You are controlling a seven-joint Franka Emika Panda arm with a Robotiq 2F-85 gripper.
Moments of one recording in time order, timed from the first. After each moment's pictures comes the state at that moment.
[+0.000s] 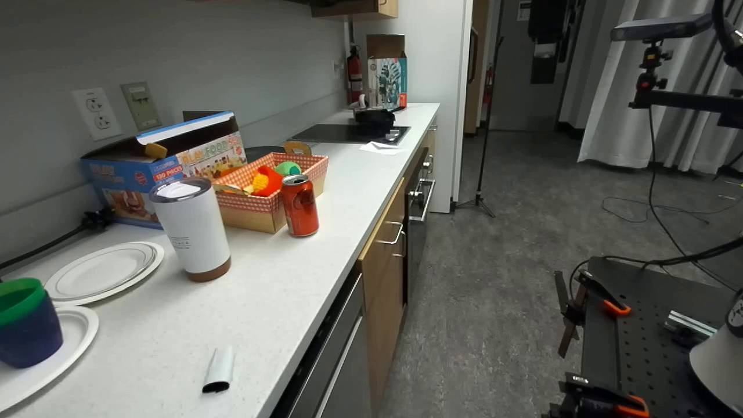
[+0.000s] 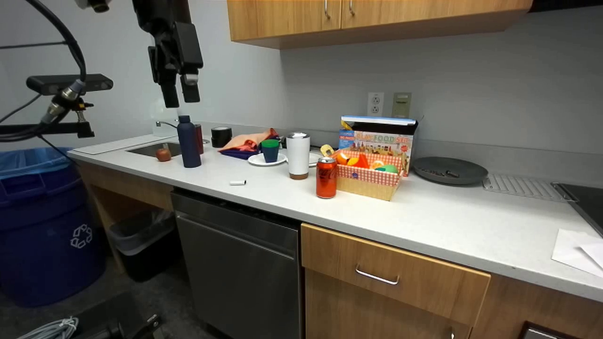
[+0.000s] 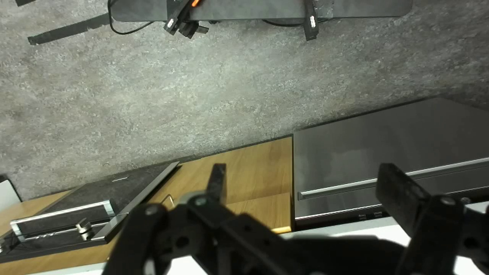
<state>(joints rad) 0.03 -0.64 0.25 -2.27 -0.01 1.59 0.24</state>
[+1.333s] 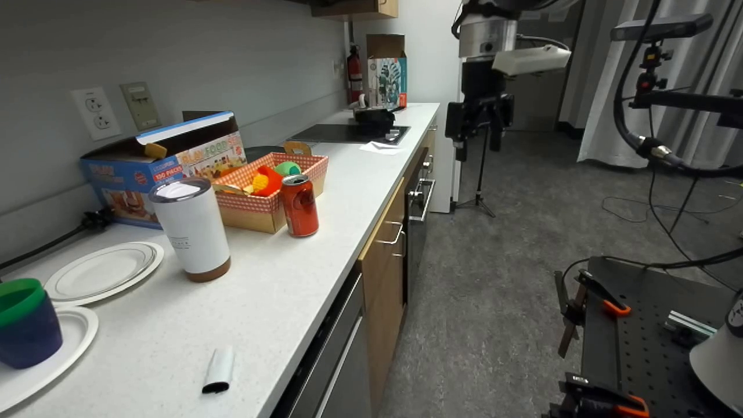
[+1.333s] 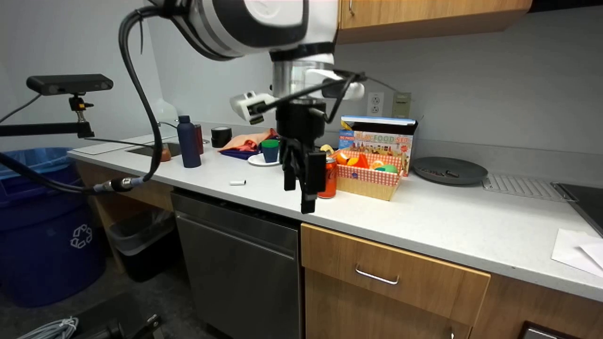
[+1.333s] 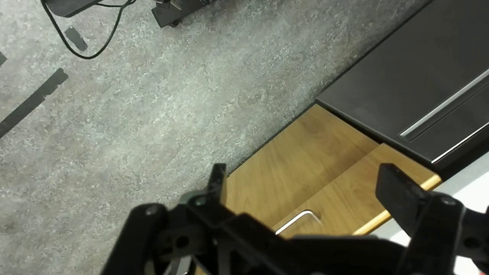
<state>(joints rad) -0.13 -0.25 -0.04 -2.38 -0.01 2.09 0.28</state>
